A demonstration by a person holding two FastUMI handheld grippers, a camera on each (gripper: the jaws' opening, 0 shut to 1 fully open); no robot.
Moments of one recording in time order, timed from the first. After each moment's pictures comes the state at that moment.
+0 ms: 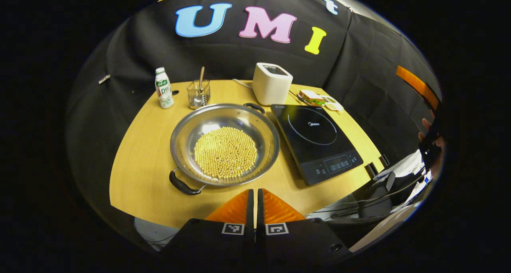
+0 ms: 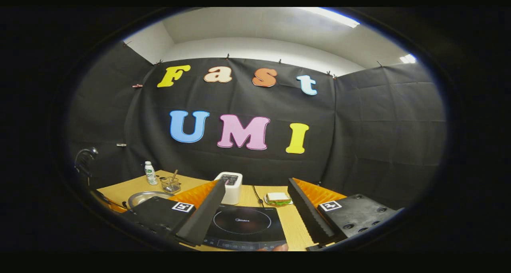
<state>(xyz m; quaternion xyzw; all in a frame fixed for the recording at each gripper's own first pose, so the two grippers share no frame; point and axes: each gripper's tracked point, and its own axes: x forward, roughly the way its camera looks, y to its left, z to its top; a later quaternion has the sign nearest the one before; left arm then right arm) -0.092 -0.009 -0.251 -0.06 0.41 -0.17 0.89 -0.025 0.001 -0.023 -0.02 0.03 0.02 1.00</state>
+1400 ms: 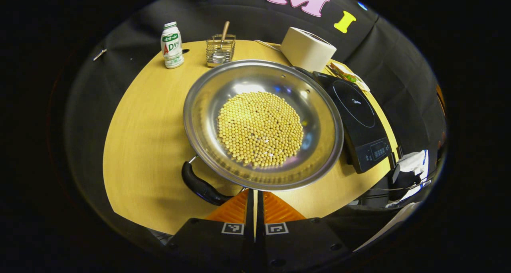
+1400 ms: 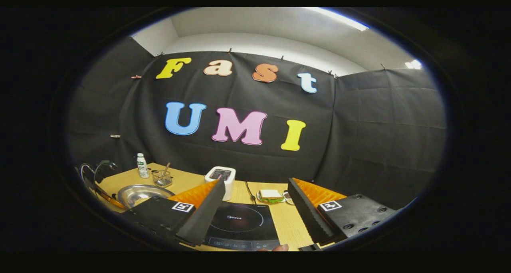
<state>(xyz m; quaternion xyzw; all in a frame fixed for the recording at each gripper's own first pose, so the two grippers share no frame) -0.044 0.073 -0.341 -0.07 0.53 -0.16 0.83 -0.015 0.000 -0.039 -0.05 0.05 0.00 1.00</state>
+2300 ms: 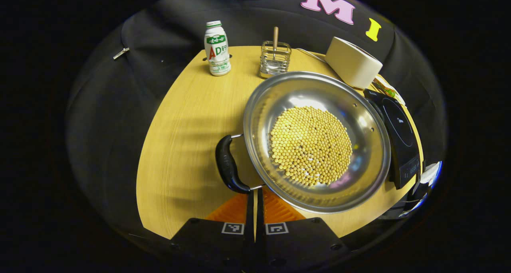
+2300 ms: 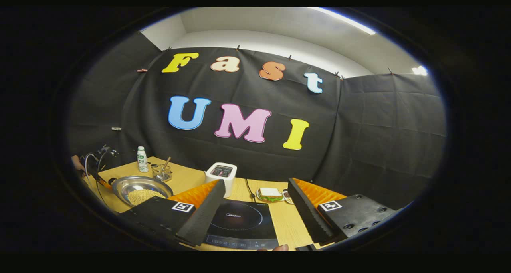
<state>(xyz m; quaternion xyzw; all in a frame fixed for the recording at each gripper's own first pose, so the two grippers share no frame) 0.023 0.173 -0.361 -0.04 0.51 -0.05 0.86 -0.020 0.011 -0.049 -0.08 0.06 0.01 0.99</state>
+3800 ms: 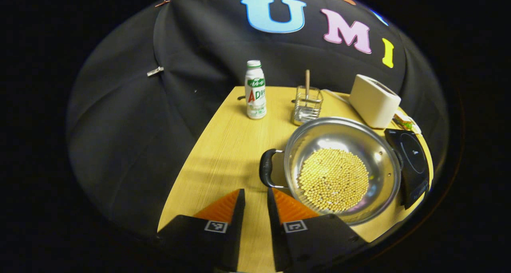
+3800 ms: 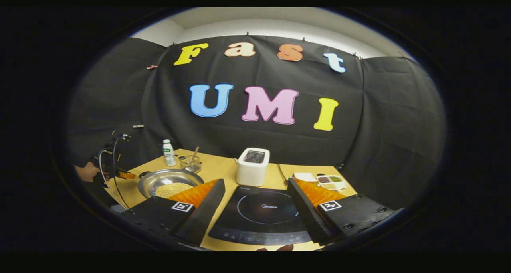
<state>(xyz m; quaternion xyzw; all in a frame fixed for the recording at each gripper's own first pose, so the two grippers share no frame) 0.064 0.220 -0.313 -0.03 0.36 0.01 0.93 -0.001 0.096 -0.111 -0.01 0.17 0.11 0.98</state>
